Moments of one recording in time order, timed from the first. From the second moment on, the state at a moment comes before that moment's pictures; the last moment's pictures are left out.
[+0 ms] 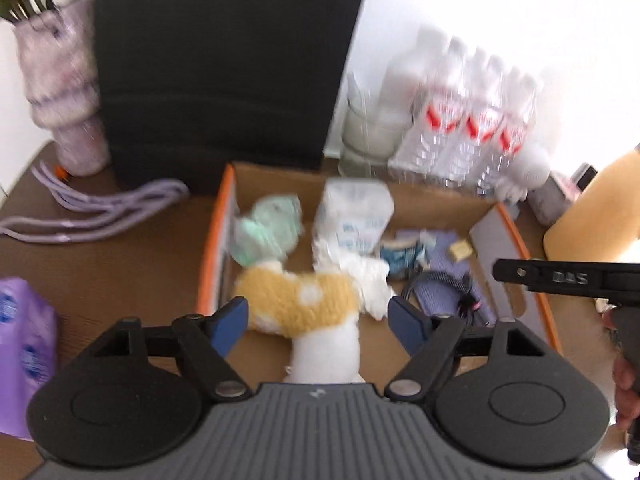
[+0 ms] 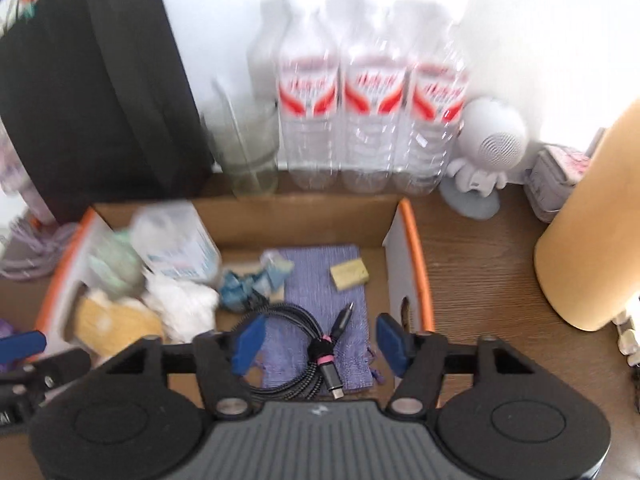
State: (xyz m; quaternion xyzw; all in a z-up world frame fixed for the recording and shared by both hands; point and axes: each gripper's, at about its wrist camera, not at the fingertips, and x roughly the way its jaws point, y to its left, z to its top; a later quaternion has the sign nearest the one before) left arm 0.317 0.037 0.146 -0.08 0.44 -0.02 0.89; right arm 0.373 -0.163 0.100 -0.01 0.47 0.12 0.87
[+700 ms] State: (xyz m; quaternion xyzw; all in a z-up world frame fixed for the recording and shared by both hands) left arm 0.176 0.014 0.136 -0.03 0.13 -0.03 0.99; right arm 0.190 -0.183 0.102 -0.02 0.11 0.20 0.97
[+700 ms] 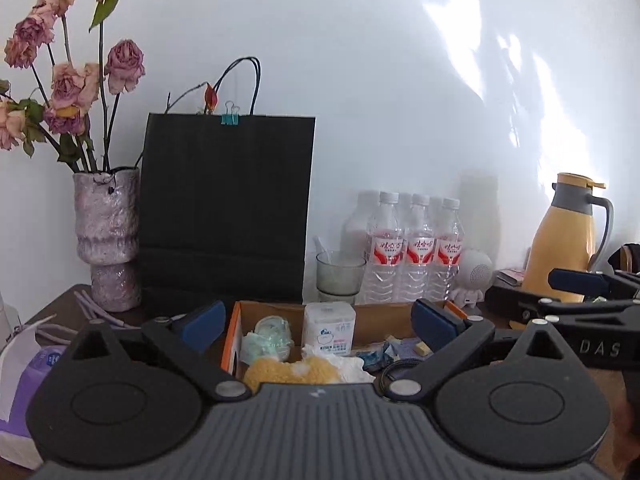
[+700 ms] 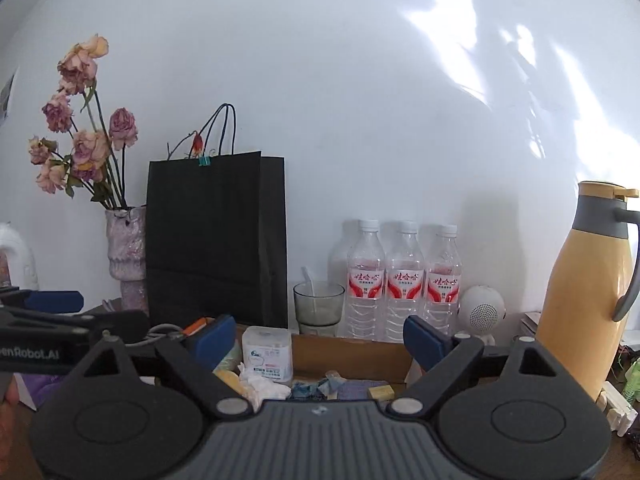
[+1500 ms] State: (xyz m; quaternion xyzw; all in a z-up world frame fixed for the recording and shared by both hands) left arm 0.003 -0.011 0.060 -0.04 0.21 -0.10 0.97; right arm -0.019 -0.255 0.040 0.04 0.20 0.13 0.97
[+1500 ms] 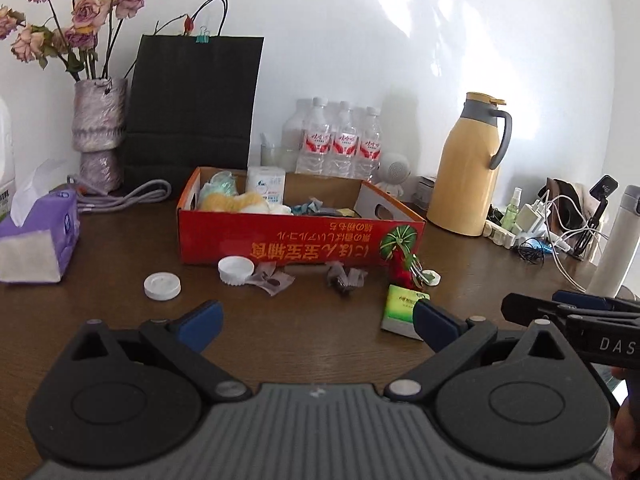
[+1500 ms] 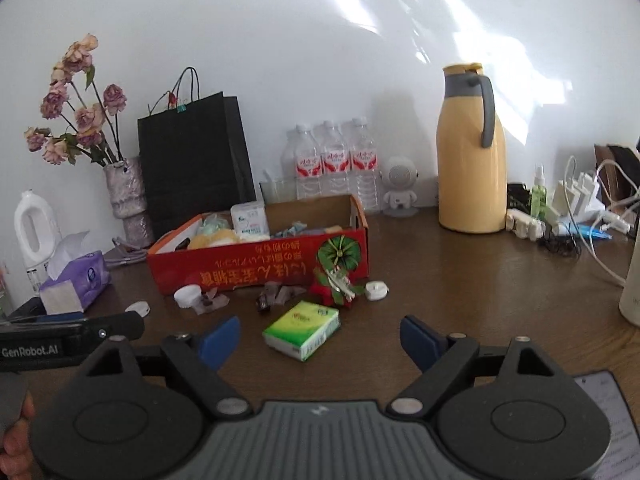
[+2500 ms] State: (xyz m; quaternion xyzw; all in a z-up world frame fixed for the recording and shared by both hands) left arm 0.140 0.087 0.024 -0.03 0.29 0.01 0.96; right arm 0.139 -0.091 0.027 -0.06 0.28 0.32 0.90
